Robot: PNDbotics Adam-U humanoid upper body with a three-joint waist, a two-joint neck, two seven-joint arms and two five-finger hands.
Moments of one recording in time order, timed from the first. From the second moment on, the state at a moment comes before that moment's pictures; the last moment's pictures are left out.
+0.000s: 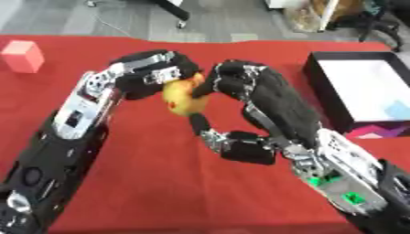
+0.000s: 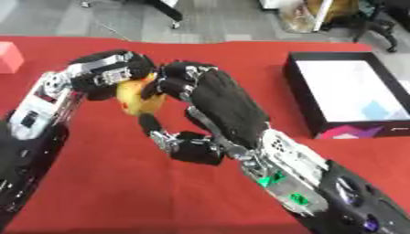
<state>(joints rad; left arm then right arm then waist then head) -0.73 0.24 -0.29 -1.42 0.26 0.04 -0.89 -0.55 -0.41 0.70 -1.98 0.78 0.00 -0.16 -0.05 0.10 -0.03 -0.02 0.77</state>
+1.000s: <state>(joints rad) -0.73 0.25 -0.27 -1.40 0.25 0.03 -0.86 -0.55 -0.41 0.69 -1.98 0.89 -0.03 -0.06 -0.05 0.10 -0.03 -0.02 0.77</state>
